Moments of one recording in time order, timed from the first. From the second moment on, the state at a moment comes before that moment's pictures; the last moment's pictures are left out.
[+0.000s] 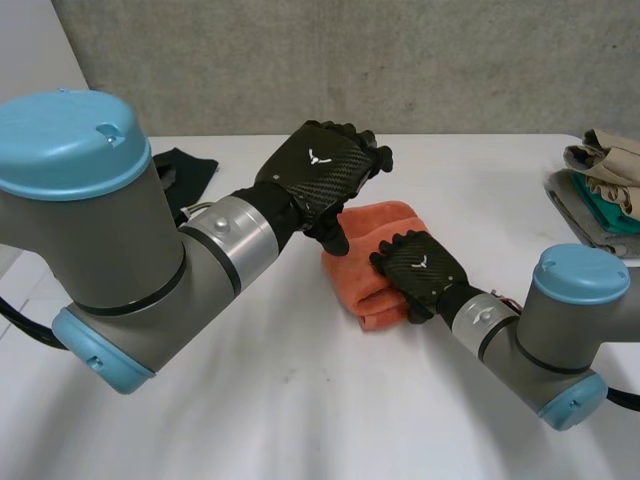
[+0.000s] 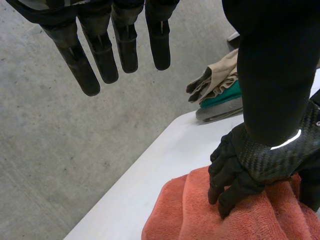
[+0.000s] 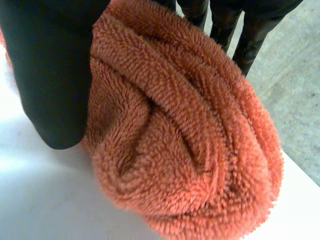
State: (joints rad) left arm 4.04 -1.95 -1.27 3.19 -1.30 3.44; right arm 1.94 -0.93 1.64 -0.48 1.12 2.62; left_hand 0.39 0.37 0.37 0.37 0.18; right_hand 0.41 0.45 0.45 0.45 0.28
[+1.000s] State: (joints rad) left arm 4.08 -1.93 -1.29 3.19 -1.30 3.44; right arm 1.77 -0.81 1.01 -0.56 1.26 2.68; left_hand 0.39 0.37 0.37 0.37 0.18; right_hand 0.89 1.16 1.14 1.16 0.89
